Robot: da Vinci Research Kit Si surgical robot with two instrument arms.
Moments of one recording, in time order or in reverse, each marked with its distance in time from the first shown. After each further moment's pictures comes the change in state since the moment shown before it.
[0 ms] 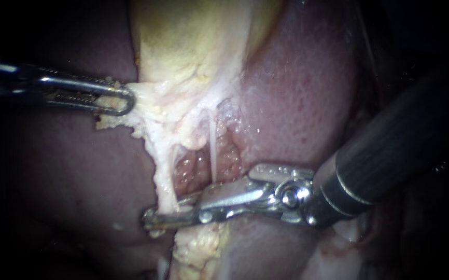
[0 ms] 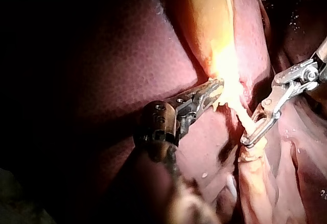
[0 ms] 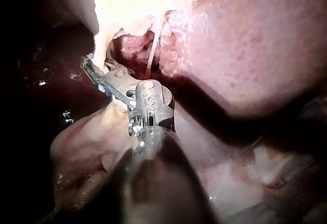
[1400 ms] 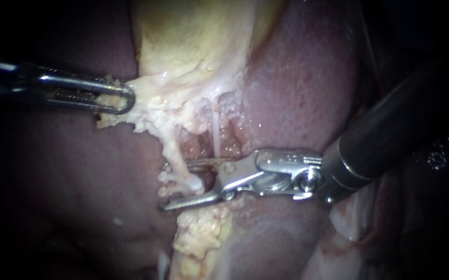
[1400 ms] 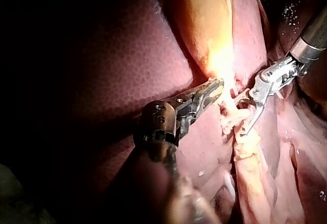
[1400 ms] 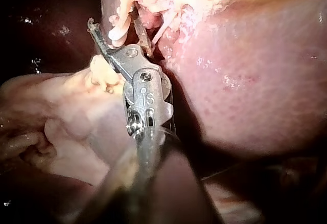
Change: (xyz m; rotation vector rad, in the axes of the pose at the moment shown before) right arm -0.002 0.007 -0.001 -0.058 0.113 -0.412; left arm 0.000 0.000 0.000 0.000 0.000 -0.001
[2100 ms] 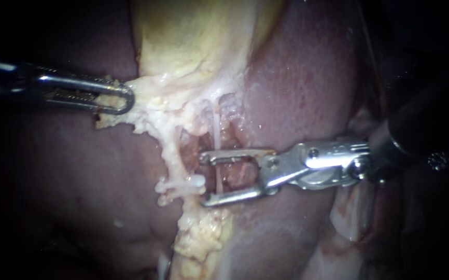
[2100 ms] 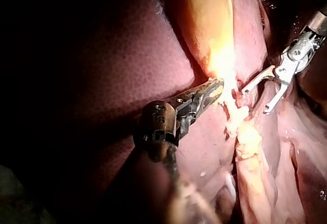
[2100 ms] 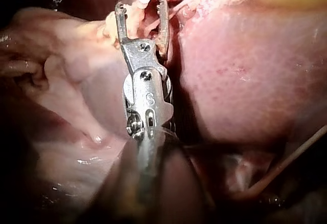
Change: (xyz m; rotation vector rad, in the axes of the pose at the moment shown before) right arm 0.003 -0.004 -0.010 -0.028 -0.006 -0.221; left arm 0.000 0.000 0.000 0.000 0.000 0.001
